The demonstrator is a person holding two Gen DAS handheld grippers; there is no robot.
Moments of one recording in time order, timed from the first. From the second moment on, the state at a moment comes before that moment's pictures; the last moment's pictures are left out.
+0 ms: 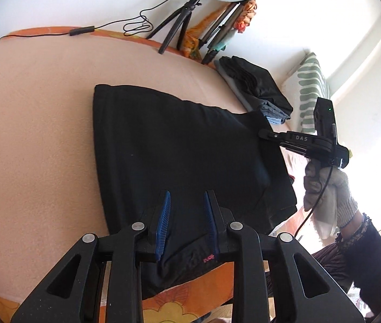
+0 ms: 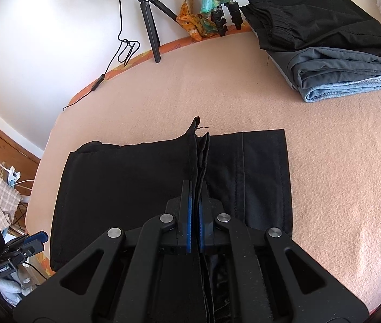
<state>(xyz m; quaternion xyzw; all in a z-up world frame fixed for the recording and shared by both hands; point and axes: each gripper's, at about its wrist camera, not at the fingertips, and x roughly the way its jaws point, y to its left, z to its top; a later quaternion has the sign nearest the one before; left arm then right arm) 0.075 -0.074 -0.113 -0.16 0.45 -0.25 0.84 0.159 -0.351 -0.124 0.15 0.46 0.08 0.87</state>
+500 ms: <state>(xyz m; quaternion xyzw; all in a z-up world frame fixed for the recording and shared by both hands) 0.060 -0.081 -0.144 -0.11 0.48 -0.23 0.84 0.168 -0.362 -0.142 0.12 0.48 0.04 0.87</state>
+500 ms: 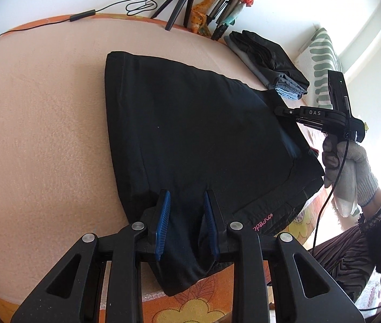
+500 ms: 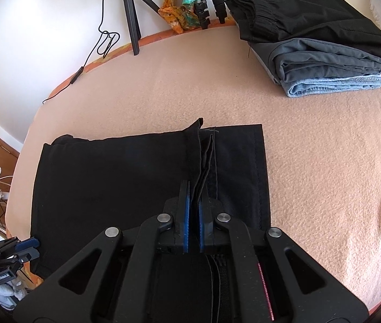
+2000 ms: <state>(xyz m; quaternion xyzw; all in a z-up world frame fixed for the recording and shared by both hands) 0.030 -0.040 -0.151 -0.28 0.47 -0.25 0.80 0.231 -0.062 -0.136 -0.01 0.56 0.19 0.80</state>
